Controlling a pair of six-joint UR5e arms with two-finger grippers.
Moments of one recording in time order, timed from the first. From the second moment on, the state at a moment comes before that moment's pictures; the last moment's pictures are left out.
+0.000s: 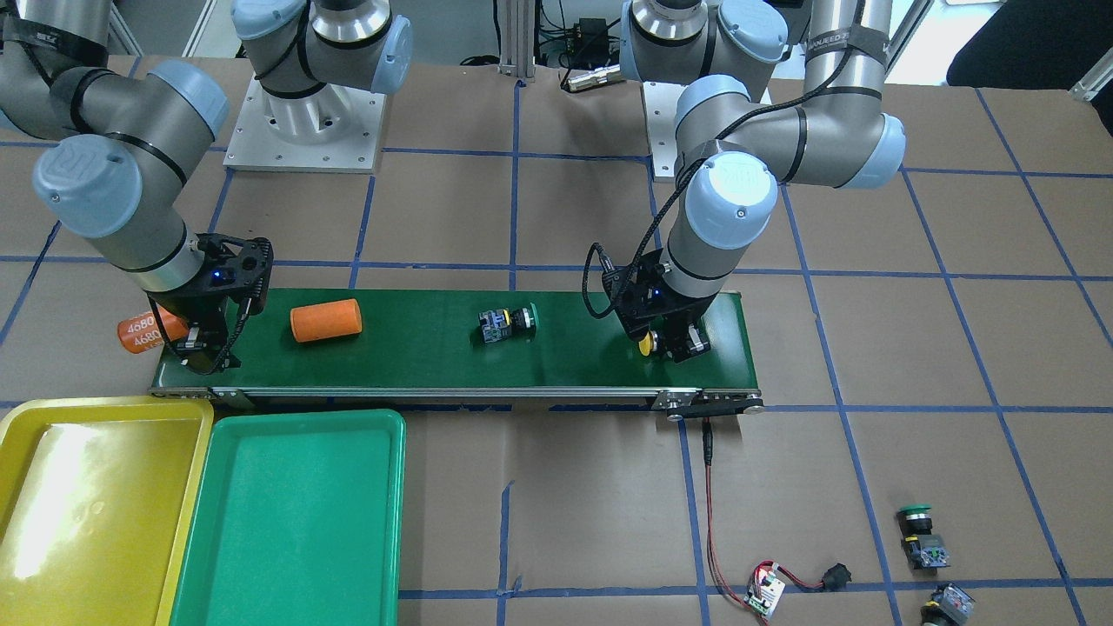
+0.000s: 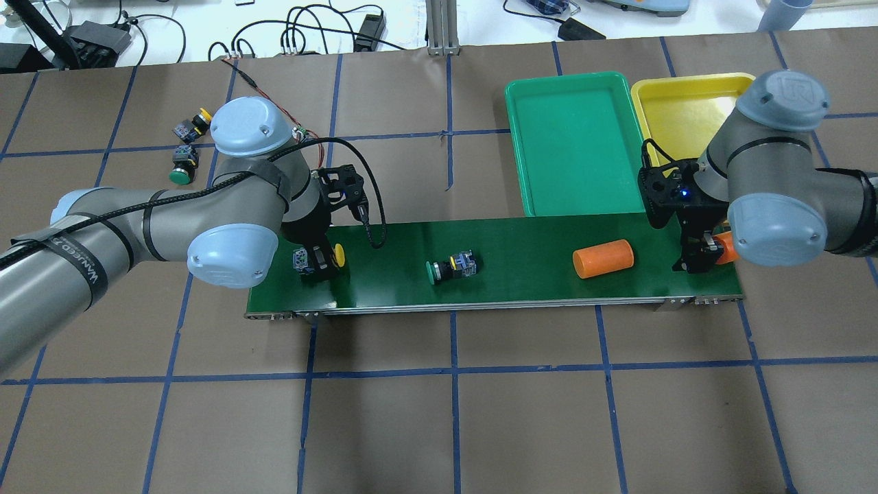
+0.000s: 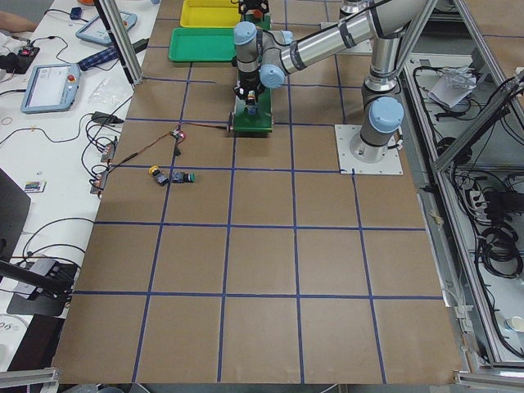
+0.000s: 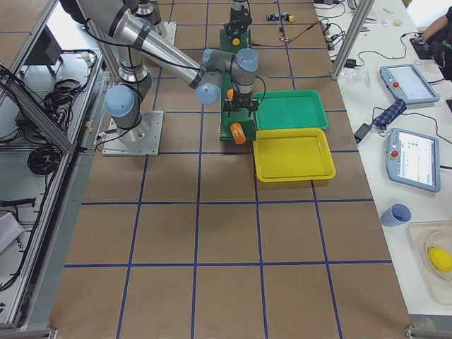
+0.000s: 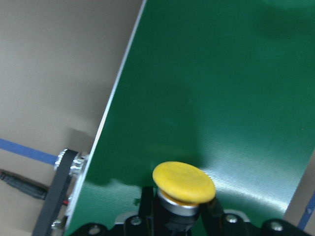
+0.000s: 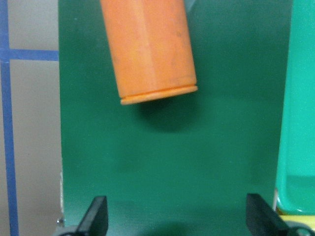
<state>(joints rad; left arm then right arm) -1.65 -1.79 -1.96 -1.03 1.56 1.09 1.34 -1.42 2.04 -2.14 -1.56 -1.84</state>
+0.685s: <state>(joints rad) -1.38 -1.90 -1.66 -1.11 1.55 1.00 1.34 -1.42 2.04 -2.14 -1.56 -1.84</state>
